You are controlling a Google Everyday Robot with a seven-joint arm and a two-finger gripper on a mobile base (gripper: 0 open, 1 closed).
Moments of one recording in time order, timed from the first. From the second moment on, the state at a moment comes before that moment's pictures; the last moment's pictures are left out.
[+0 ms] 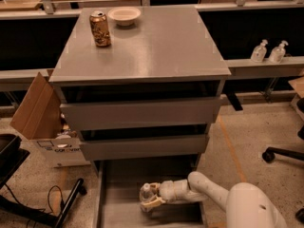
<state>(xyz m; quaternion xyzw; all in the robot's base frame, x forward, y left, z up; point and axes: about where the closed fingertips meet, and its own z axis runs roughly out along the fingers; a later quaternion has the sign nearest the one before) 0.516 0.028 0.239 -0.53 0.57 0.48 0.39</state>
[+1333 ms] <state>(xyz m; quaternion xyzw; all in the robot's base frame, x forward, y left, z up) 0.497 -0.073 0.565 -0.46 0.62 0.48 0.42</state>
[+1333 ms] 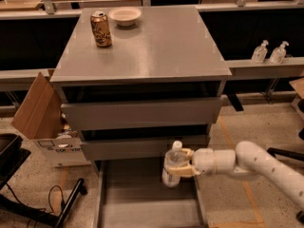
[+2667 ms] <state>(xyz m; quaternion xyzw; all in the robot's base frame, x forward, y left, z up) 0.587 -0.108 0.839 -0.46 0.64 0.39 0.48</state>
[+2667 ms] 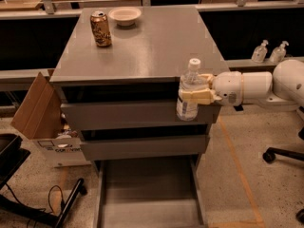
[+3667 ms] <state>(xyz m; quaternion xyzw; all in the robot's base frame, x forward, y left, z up) 0.681 -0.148 0.990 -0.37 0.64 0.35 0.57</state>
